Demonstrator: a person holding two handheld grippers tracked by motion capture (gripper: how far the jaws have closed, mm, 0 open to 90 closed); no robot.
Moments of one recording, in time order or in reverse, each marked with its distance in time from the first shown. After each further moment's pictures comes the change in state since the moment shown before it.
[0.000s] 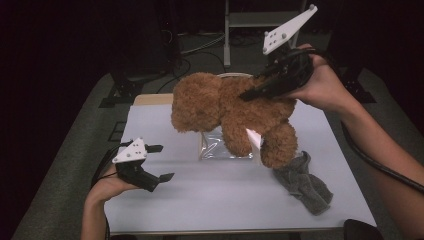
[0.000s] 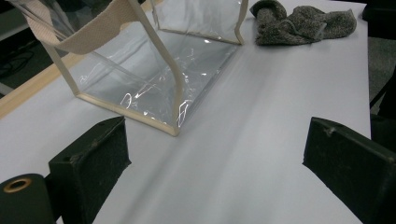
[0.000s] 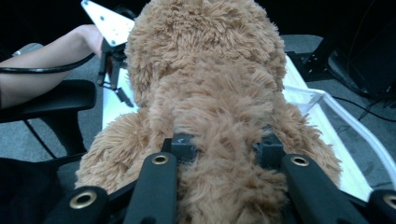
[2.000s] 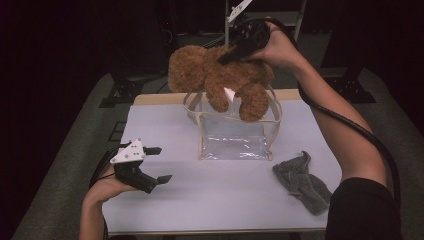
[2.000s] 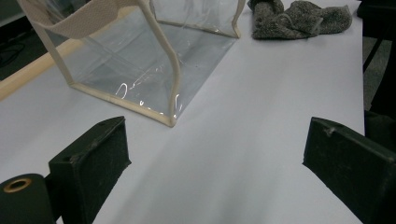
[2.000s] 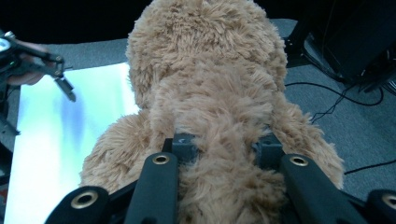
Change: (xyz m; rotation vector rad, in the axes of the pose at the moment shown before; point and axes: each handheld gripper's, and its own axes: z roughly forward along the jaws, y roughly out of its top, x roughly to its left) left arm 0.002 -0.009 -0.002 0.008 -0.020 -0.024; right arm -0.127 0.033 0.073 0.069 -0.059 0.049
